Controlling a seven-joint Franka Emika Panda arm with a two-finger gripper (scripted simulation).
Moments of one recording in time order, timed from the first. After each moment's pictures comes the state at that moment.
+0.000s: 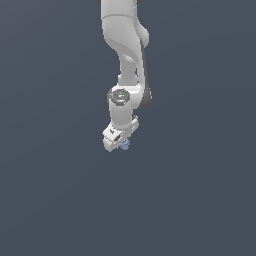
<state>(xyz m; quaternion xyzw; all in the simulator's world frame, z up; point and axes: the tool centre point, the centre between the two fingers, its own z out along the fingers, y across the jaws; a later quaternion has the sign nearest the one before) -0.056 -0.026 0.042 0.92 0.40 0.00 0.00</state>
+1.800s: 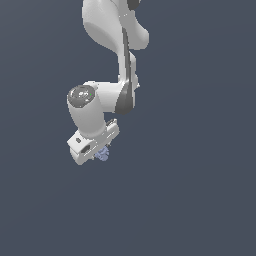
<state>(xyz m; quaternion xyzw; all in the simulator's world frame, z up) 0.038 -0.115 0.120 0.92 0.40 0.00 0.00</state>
